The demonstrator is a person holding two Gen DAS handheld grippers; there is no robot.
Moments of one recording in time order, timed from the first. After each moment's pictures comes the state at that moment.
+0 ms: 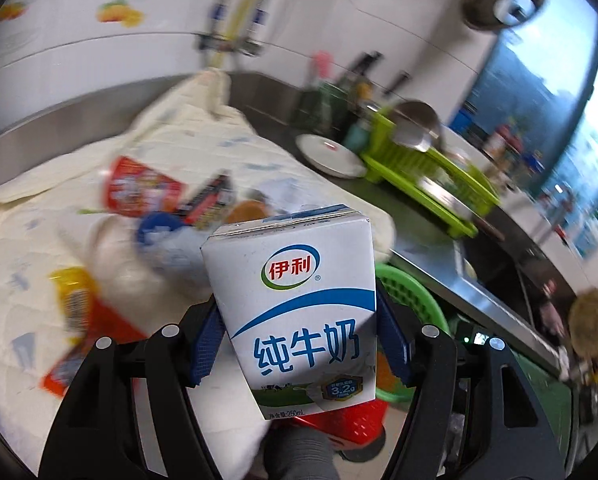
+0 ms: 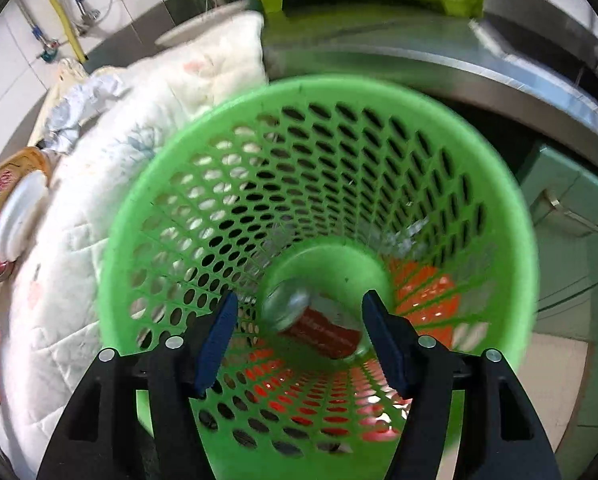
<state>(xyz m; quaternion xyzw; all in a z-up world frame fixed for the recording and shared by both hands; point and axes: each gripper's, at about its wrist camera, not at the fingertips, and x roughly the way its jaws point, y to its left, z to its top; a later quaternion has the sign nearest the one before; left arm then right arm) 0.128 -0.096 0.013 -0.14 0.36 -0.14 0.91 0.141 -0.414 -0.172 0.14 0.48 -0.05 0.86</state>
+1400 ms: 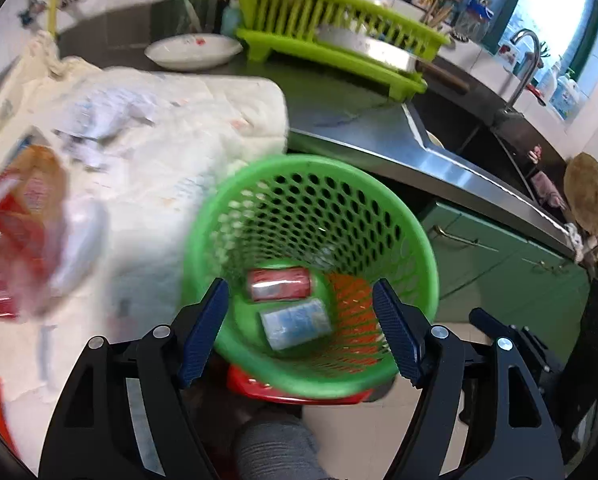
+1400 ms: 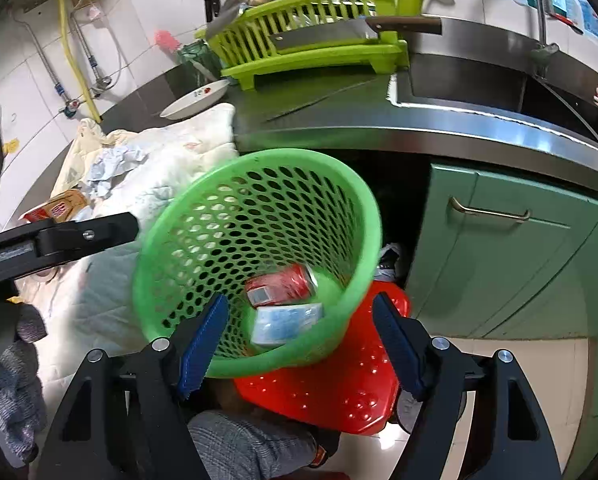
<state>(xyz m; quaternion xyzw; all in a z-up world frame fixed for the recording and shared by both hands) 0.167 -0.269 -0.081 0.01 0.46 -0.25 0.85 0.046 -0.444 -0.120 0.17 0.40 -0.07 0.90</state>
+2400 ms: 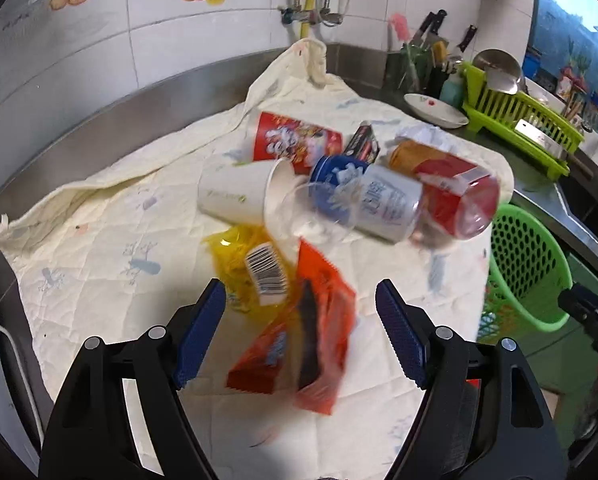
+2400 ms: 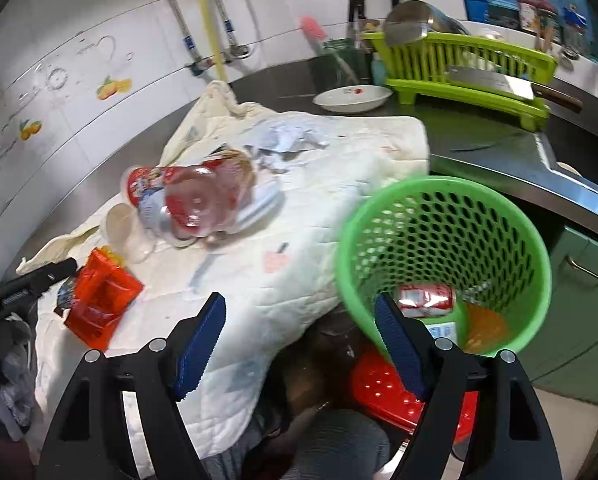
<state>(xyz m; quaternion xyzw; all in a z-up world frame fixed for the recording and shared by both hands) 0.101 0.031 -0.046 -0.02 0.40 -0.01 0.92 0.066 -0.271 -0.073 0.11 0.38 0.08 0.92</state>
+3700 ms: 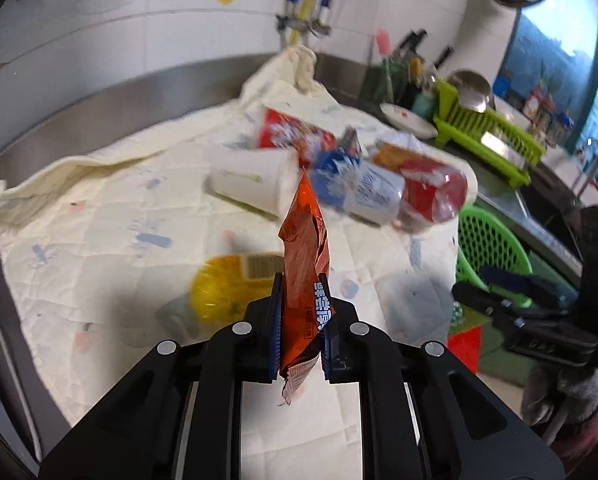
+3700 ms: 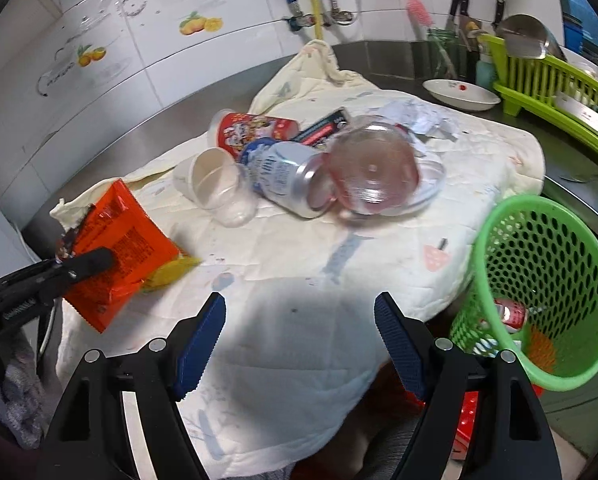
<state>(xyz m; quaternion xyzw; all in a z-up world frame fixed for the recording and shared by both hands) 0.057 0.080 -0.038 -0.08 0.38 -0.07 0.92 0.083 -0.148 -0.074 0.05 0.41 0.19 0.89</state>
